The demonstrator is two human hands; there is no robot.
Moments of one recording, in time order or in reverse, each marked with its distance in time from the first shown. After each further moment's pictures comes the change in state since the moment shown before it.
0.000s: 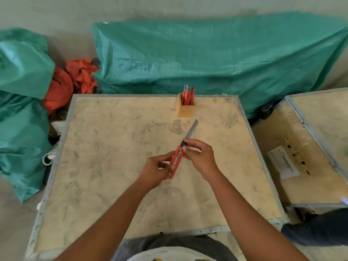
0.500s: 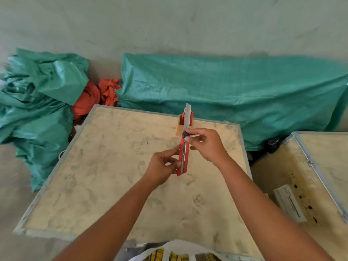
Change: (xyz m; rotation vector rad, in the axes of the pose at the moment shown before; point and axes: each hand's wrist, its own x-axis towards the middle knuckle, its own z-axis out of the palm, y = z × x) left_hand 0.002 0.080 0.088 -0.082 0.218 0.137; right_hand 0.037 -0.106 -0.087 -0.348 -0.284 -0.394
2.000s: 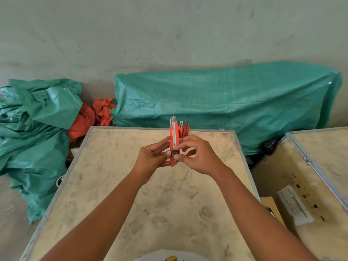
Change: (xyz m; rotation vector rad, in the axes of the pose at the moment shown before) left_hand 0.036 0.057 -0.046 -0.330 -0.110 0.042; right_hand -0.006 -0.034 0.010 -0.148 -0.069 -0.219
